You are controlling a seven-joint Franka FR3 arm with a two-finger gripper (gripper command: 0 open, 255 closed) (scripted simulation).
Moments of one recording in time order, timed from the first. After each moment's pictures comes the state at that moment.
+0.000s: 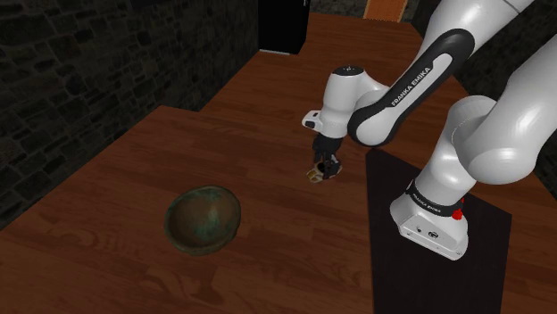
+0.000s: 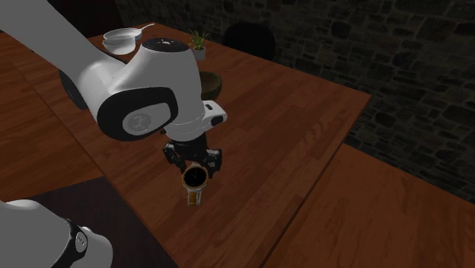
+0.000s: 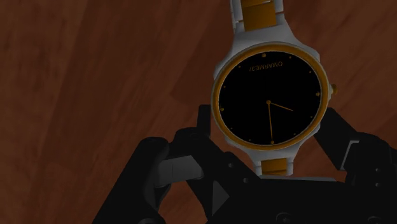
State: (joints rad) arm 0.38 -0.23 -0.07 -2.97 -0.03 2.74 -0.67
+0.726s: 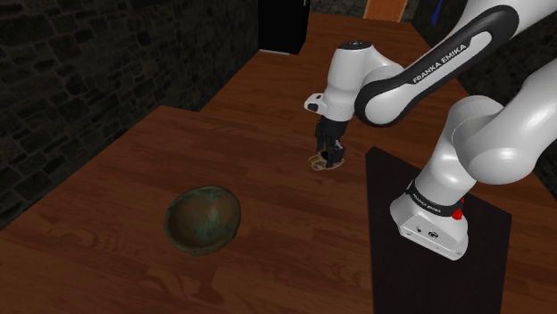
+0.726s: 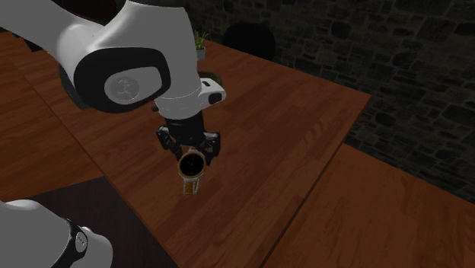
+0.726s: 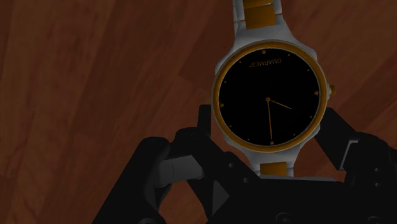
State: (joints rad) arm 0.38 -0.44 -0.06 -2.94 -0.04 2.51 -0.66
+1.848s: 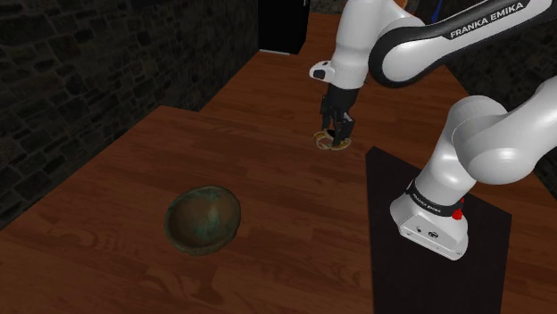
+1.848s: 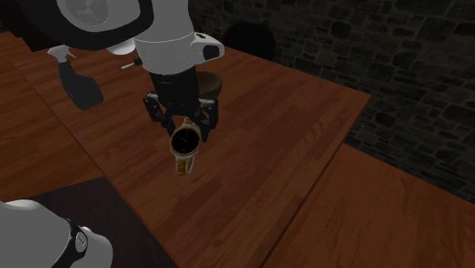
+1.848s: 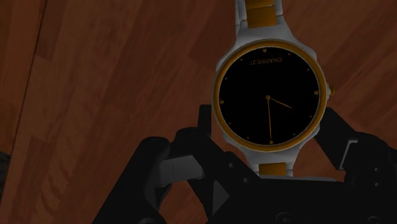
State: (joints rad) arm 0.37 -0.66 -0.05 -2.83 -0.04 2.18 -0.66
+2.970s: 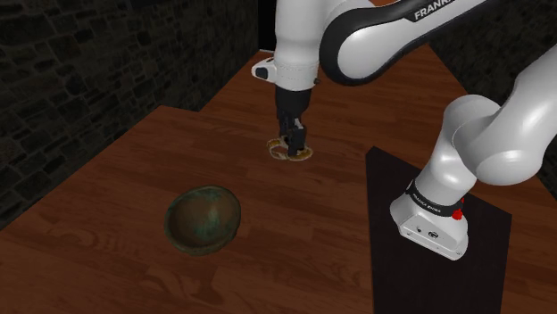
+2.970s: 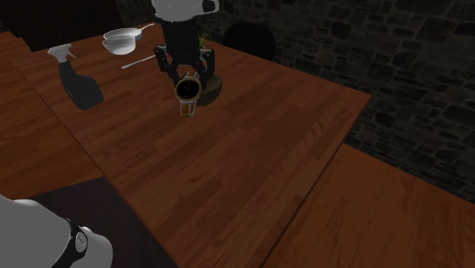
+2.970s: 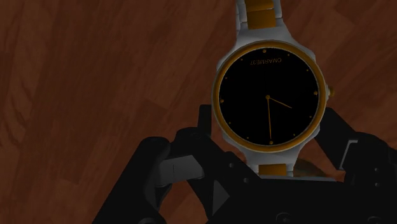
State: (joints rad) arm 0.49 -0.33 0.14 -2.48 0.05 2.16 -0.42
